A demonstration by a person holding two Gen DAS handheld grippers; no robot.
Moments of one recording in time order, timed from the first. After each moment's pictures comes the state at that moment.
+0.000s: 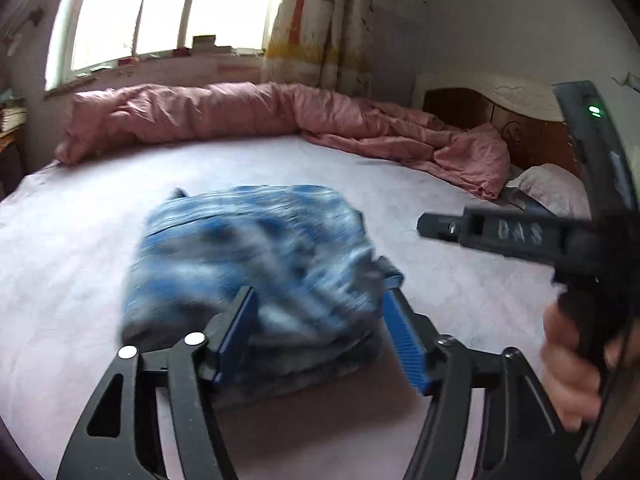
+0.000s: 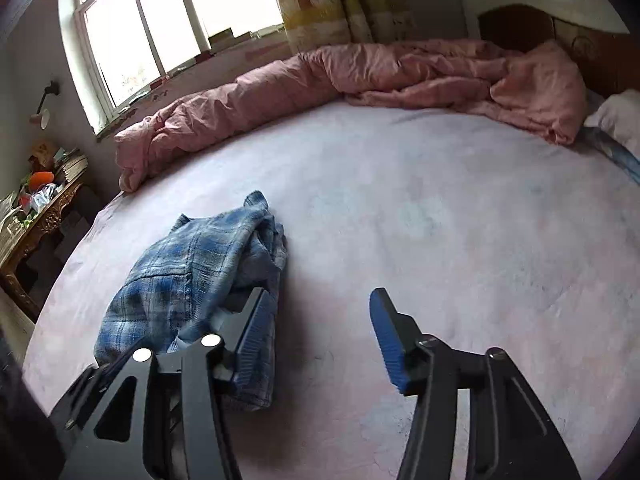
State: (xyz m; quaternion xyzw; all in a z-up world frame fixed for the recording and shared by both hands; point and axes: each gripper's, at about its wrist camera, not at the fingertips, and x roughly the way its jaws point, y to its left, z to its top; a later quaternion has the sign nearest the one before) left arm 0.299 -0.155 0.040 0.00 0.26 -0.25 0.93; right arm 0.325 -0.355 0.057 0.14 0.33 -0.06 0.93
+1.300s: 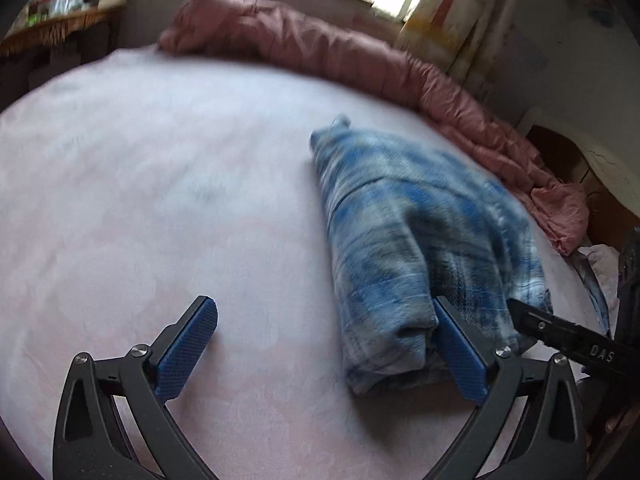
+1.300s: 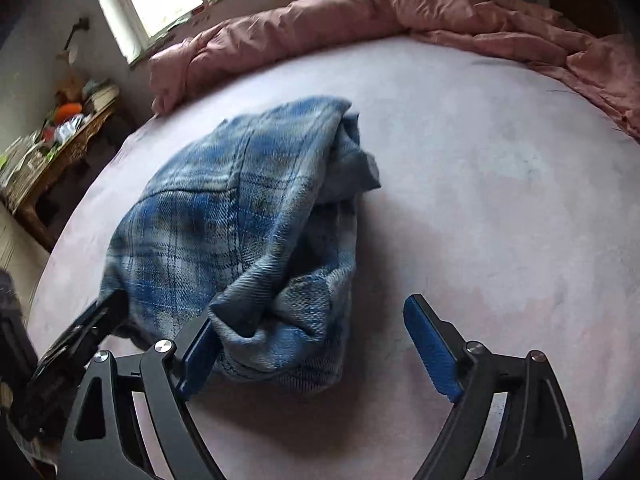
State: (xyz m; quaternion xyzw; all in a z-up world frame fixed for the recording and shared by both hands) left arm 0.357 -0.051 -0.016 -0.15 0.39 -0.11 0.90; right arm 0.368 -0.301 0.000 0.11 0.43 0.04 0.89
